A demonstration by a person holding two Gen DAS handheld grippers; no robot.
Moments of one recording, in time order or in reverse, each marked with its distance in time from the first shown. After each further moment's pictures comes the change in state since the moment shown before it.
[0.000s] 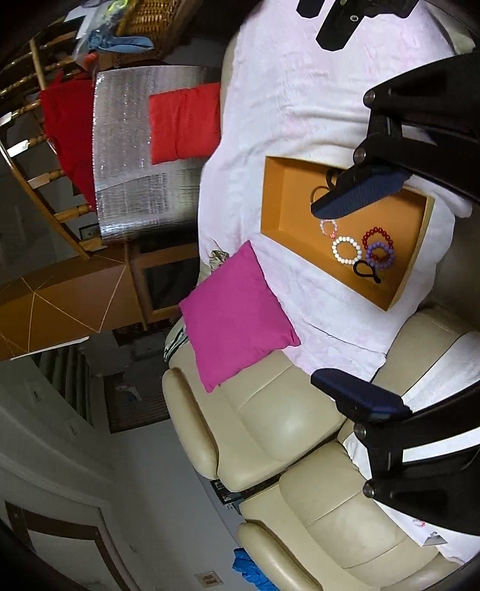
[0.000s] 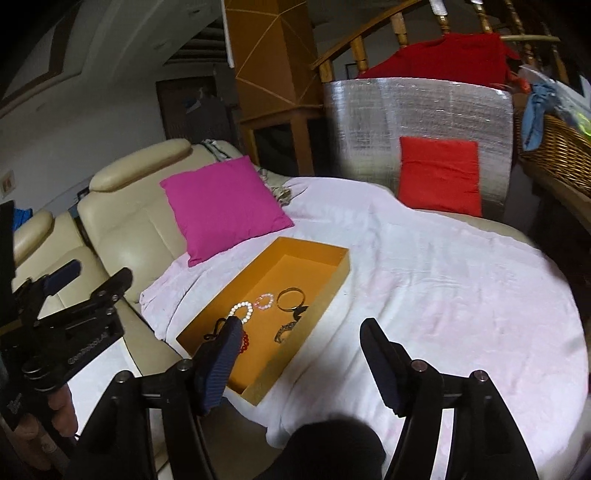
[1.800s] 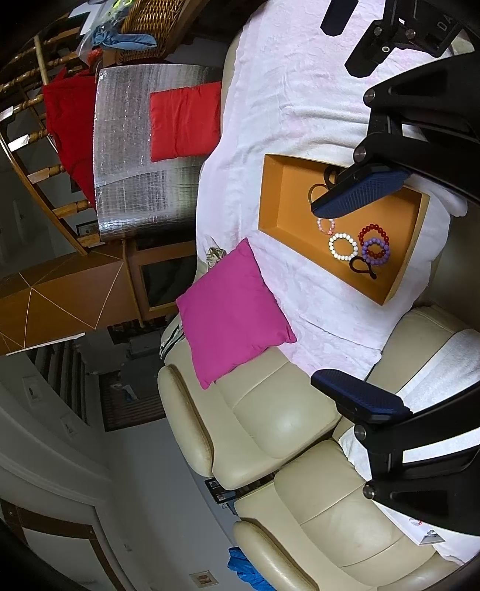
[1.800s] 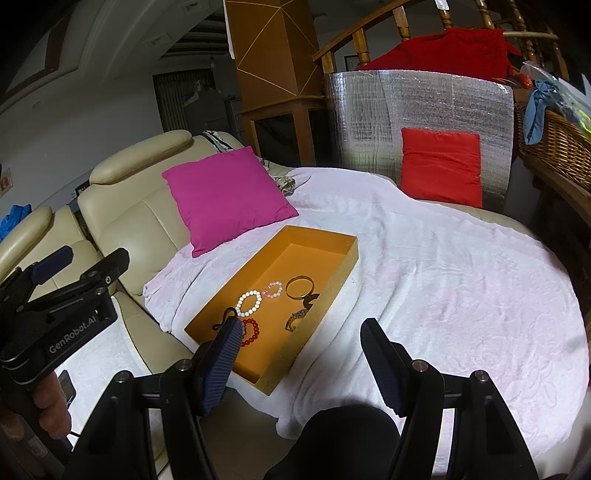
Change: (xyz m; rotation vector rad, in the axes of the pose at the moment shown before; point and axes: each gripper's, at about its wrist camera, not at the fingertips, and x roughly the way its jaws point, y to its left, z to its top) left arm -0.006 0.004 0.000 -0.017 0.024 0.010; right arm 0.009 0.023 -0.011 -0.016 0.039 0.020
